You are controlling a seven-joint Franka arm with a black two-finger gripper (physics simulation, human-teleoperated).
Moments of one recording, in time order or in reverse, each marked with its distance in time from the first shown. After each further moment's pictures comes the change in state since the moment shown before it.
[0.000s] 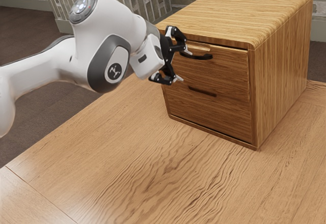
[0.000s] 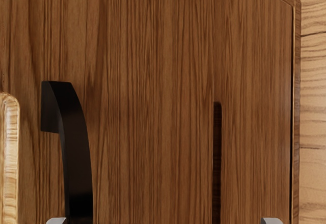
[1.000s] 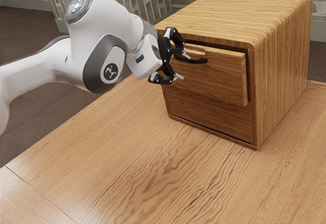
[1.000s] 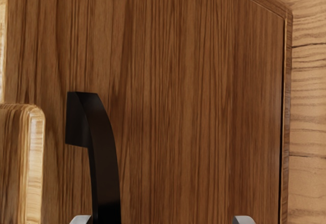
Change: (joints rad) arm -0.005 -0.029 0.000 -0.024 -0.012 -0.010 -0.014
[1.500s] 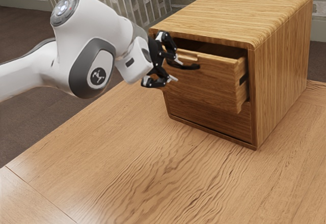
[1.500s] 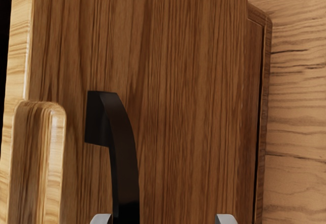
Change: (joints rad) arm -0.001 -0.080 0.000 -0.080 0.001 -0.003 -0.024
